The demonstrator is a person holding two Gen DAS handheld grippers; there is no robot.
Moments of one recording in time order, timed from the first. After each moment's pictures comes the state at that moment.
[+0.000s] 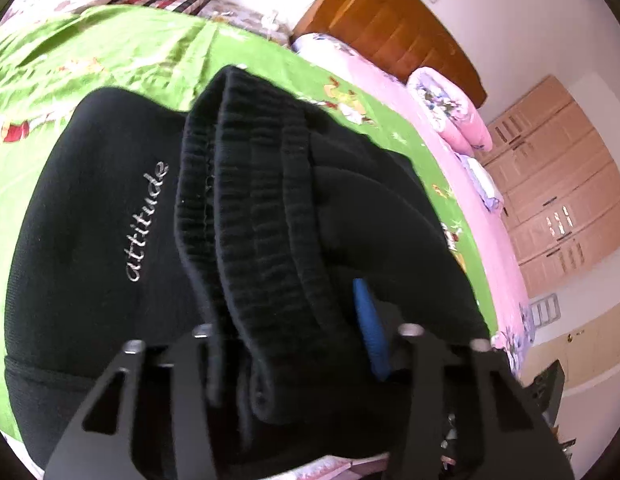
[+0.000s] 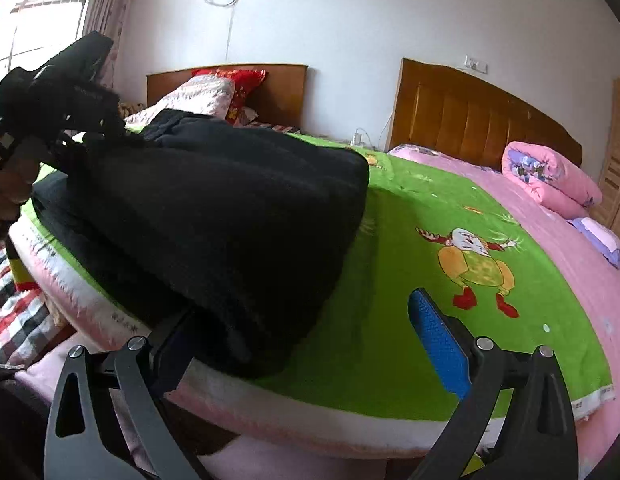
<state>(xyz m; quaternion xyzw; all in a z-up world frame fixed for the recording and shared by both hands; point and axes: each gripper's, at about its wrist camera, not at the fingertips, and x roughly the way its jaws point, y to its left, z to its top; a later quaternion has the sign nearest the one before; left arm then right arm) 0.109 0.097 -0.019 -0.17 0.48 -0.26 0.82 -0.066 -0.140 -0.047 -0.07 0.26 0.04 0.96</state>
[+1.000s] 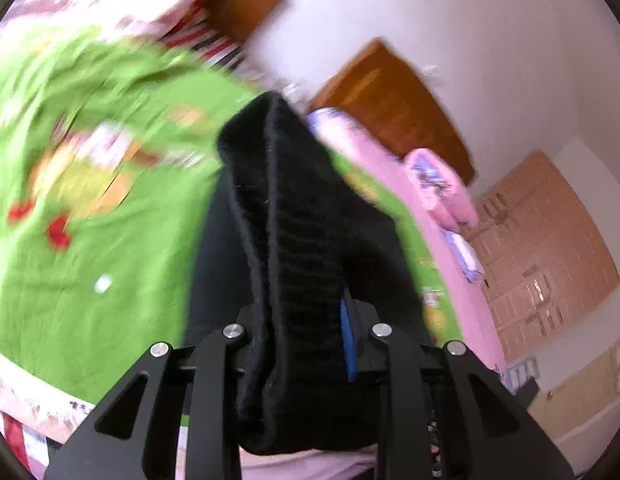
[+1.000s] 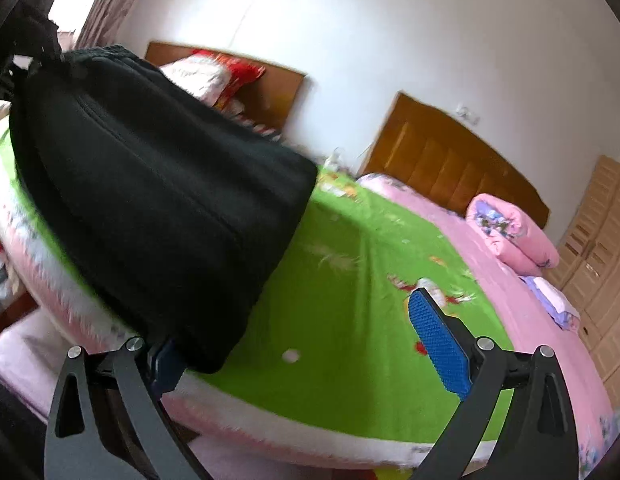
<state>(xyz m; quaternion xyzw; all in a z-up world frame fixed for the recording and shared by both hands) 0.064 0.236 -0.016 -0.28 0.41 -0.21 0.84 -0.065 -0.098 -0.038 -0.20 0.26 0.00 0.94</state>
